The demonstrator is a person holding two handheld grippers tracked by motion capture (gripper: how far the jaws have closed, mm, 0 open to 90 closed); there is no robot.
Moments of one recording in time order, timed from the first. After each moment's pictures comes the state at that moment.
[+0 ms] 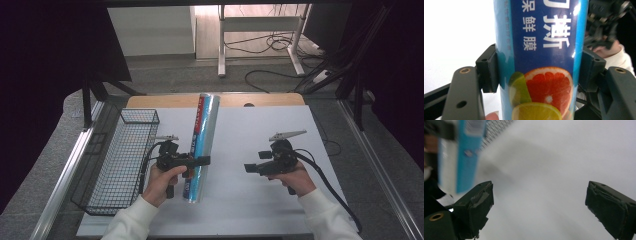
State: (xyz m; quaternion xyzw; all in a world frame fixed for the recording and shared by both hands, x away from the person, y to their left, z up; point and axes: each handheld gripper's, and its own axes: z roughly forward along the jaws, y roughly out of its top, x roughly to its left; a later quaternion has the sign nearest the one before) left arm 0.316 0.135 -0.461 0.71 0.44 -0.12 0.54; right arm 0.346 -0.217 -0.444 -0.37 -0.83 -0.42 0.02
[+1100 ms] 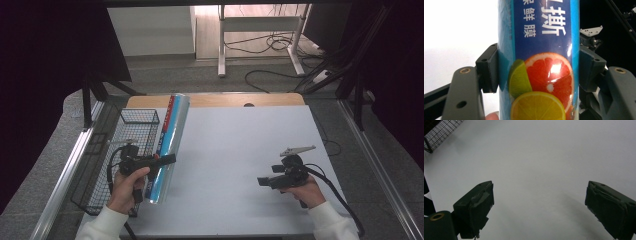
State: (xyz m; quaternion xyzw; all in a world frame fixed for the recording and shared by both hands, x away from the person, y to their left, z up) left arm 0.287 0.223 -0.454 0.66 0.49 -0.09 0.56; right arm 0.332 -0.257 -0.488 -0.40 -0.83 -0.38 0.01
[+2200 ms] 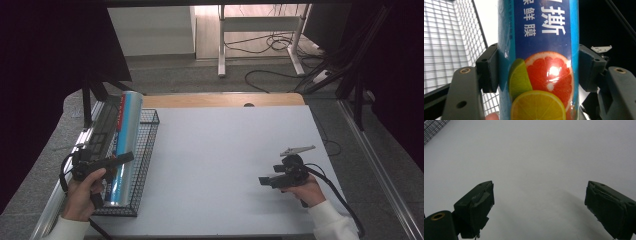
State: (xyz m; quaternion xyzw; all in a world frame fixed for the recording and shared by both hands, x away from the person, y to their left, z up) left arm 0.254 0.317 -0.438 0.61 0.57 -0.04 0.56; right arm 0.336 -0.260 -0.493 -0.41 -0.84 -0.37 0.00
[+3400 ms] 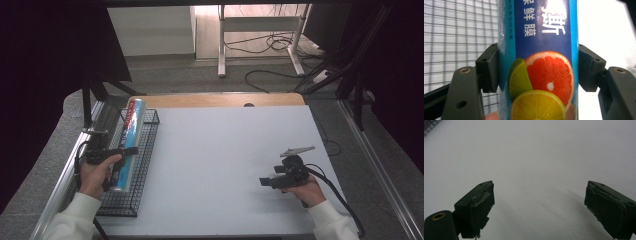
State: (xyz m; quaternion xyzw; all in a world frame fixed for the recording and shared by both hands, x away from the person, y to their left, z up) left arm 0.318 0.315 -0.470 0.64 0.67 0.01 0.38; right arm 0.338 -0.262 -0.498 -0.41 -0.84 -0.36 0.00
